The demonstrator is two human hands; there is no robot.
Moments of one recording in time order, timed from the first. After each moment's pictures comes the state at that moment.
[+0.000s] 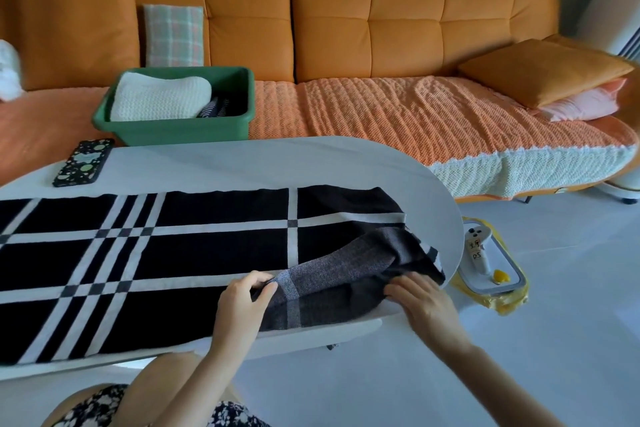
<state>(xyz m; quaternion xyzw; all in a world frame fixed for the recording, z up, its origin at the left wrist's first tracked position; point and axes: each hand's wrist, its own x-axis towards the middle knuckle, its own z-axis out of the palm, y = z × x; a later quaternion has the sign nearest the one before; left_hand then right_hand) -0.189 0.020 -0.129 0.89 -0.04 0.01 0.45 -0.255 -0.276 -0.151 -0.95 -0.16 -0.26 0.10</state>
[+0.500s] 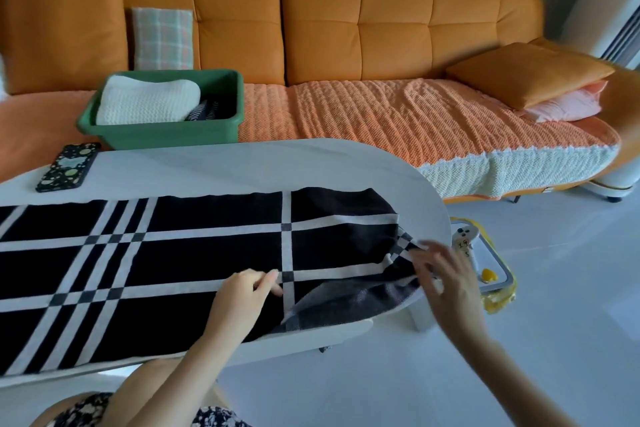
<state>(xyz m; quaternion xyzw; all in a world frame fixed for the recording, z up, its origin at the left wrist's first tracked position) -0.178 0.004 -0.110 0.92 -0.08 -0.06 0.39 -0.260 -0.295 -0.106 -0.92 0.01 -0.32 0.22</state>
